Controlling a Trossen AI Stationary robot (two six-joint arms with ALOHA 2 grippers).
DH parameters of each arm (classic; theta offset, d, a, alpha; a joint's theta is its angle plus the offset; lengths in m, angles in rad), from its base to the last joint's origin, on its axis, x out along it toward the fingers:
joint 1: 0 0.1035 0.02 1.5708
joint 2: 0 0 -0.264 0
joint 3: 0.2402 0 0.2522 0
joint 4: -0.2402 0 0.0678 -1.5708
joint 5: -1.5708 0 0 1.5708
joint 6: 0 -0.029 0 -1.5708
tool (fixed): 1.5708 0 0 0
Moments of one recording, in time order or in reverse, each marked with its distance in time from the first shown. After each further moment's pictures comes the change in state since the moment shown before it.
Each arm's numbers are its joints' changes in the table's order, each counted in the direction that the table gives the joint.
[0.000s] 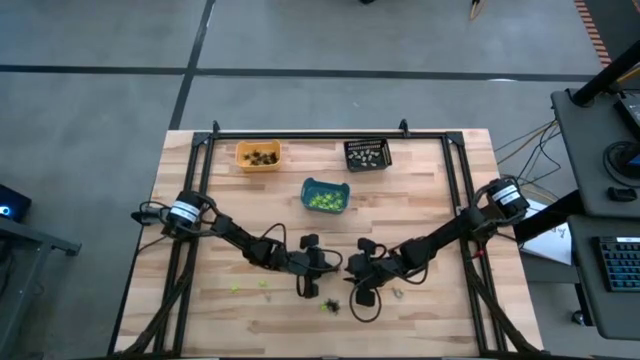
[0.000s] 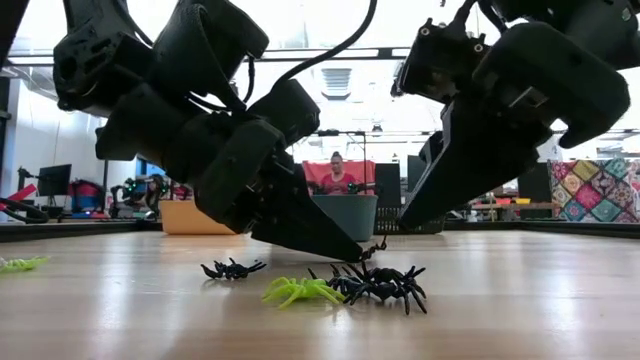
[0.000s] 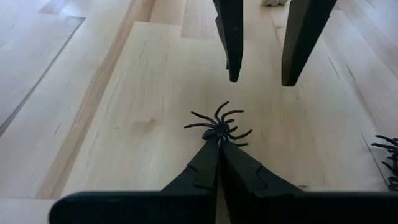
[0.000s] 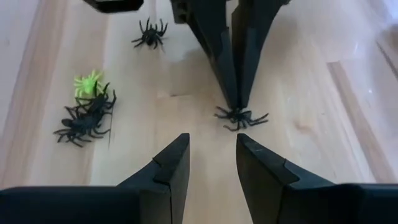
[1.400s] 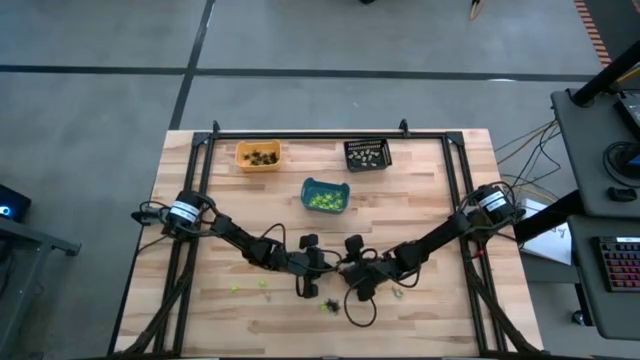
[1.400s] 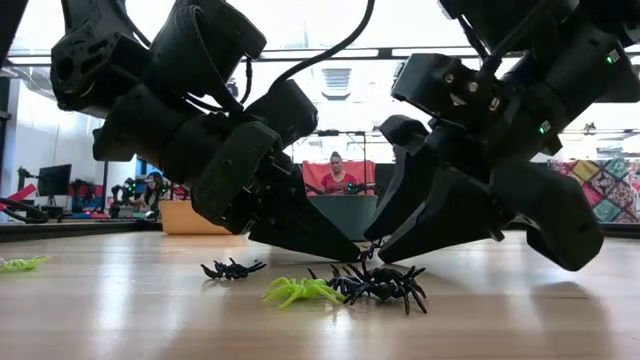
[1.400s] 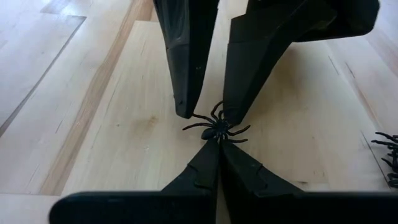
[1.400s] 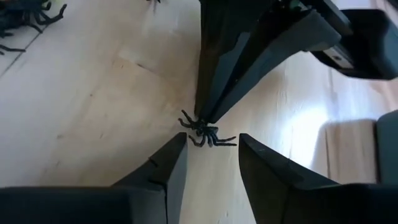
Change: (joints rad) left arm 0.000 -0.001 -0.009 0.004 0.005 0.000; right arm -0.013 -0.111 0.008 0.104 -0.157 0.640
